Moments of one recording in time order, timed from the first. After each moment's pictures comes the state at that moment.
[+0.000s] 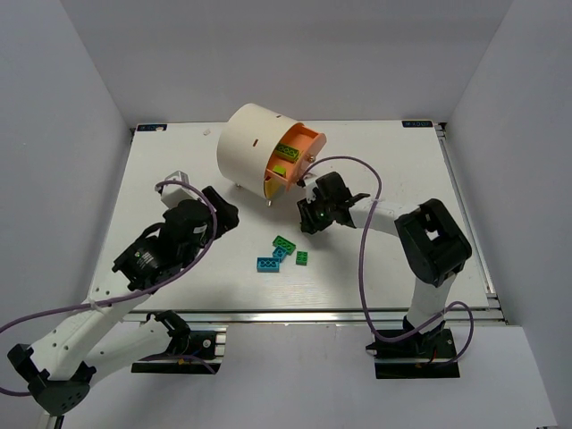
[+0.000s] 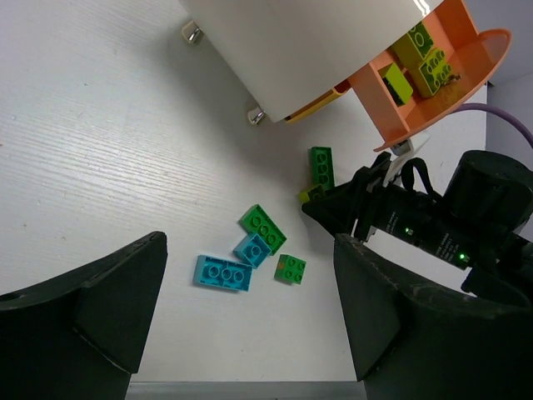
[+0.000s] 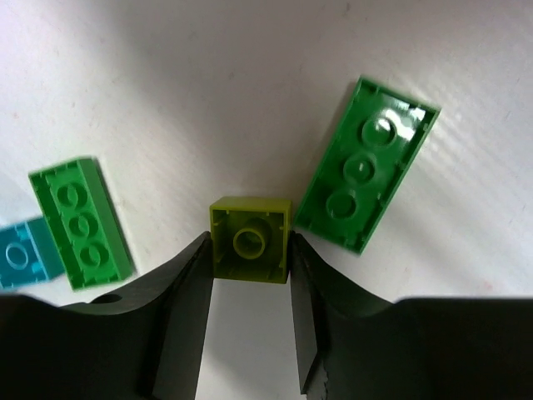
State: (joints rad) left arm -0.75 0.83 1.00 -0.71 -0.56 -0.92; right arm 0.60 1.85 1.08 -0.11 -0.25 0.00
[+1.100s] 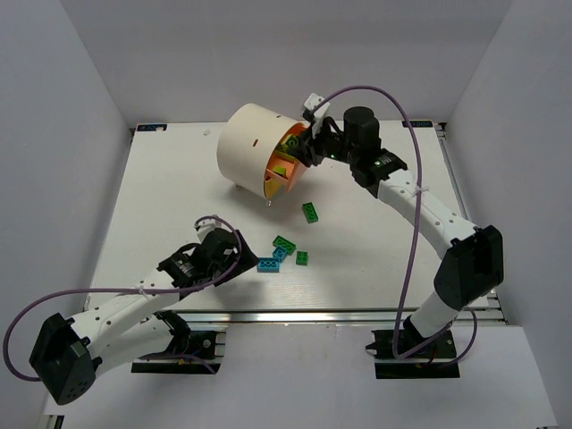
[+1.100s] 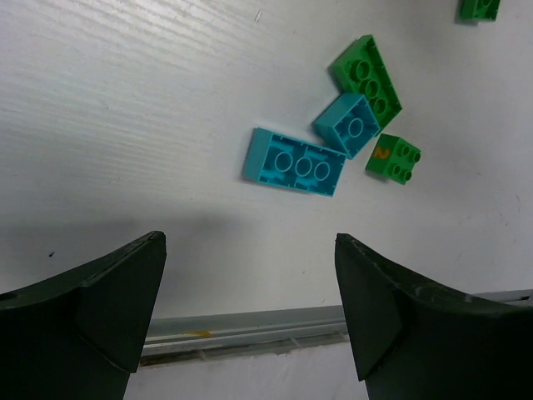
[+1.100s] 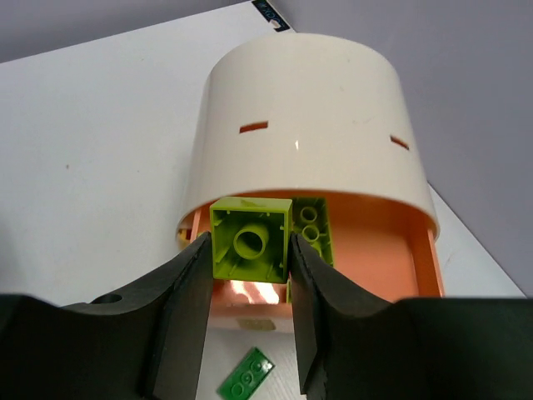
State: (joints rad) left arm -0.75 0.93 0.57 -0.51 -0.23 -1.08; right arm 0.55 1.58 1.42 -0.04 -0.49 -0.24
